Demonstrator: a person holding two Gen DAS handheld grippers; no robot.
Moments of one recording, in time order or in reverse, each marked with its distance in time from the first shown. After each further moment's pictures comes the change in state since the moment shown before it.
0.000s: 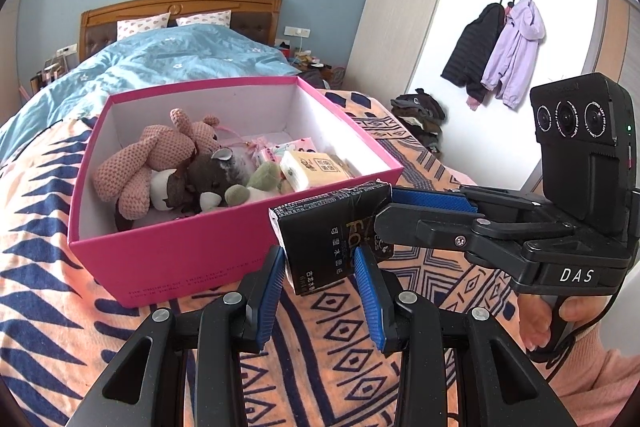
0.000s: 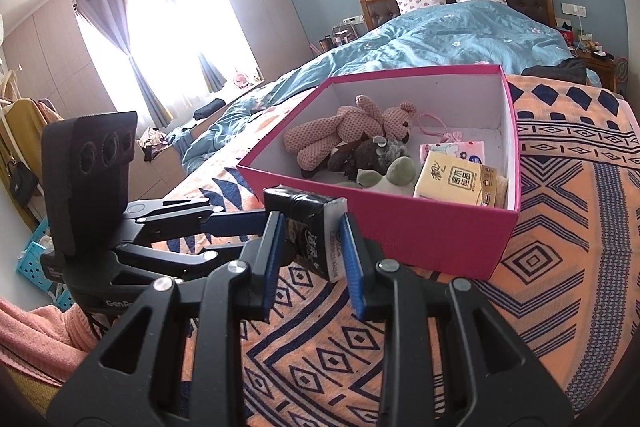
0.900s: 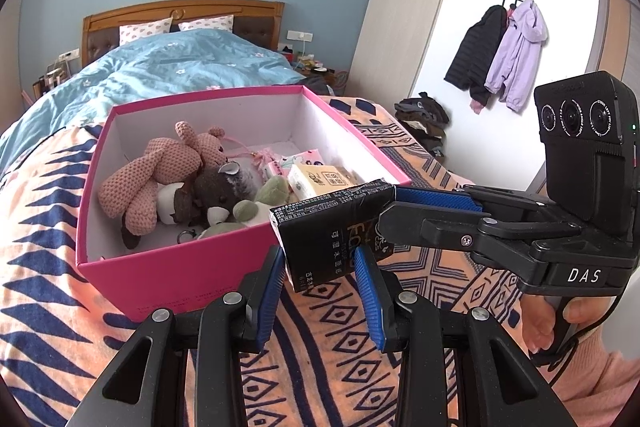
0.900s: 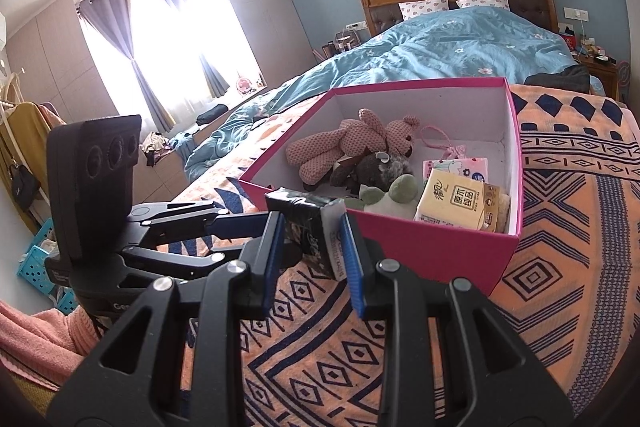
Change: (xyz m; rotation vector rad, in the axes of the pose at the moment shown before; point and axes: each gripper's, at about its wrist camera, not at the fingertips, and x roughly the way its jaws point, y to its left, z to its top) left arm 0.000 0.006 0.009 0.006 -0.014 0.015; right arm 0.002 0.001 0.011 -0.005 -0.020 0.010
